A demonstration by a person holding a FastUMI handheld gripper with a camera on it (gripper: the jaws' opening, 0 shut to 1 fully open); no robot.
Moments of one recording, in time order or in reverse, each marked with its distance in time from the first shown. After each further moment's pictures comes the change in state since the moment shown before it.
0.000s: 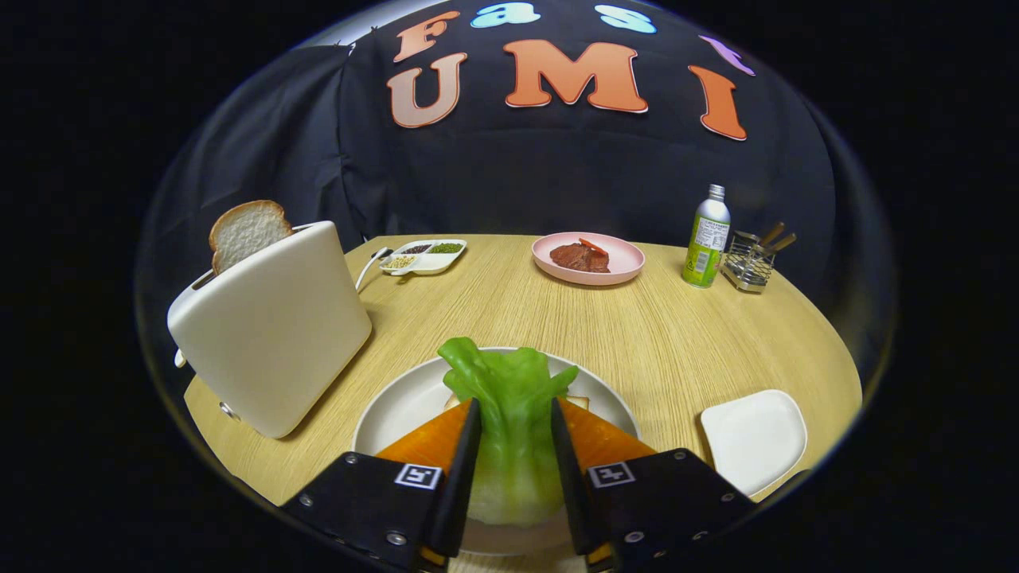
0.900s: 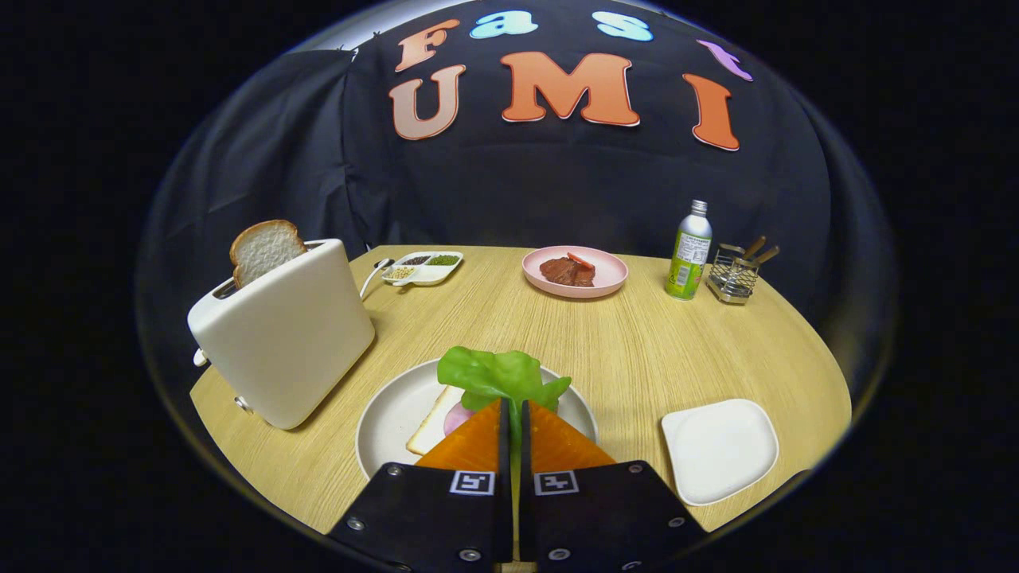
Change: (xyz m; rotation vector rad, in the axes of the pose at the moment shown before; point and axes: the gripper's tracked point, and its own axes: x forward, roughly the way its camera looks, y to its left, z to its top) arm -0.025 -0.014 0.011 -0.026 -0.020 0.016
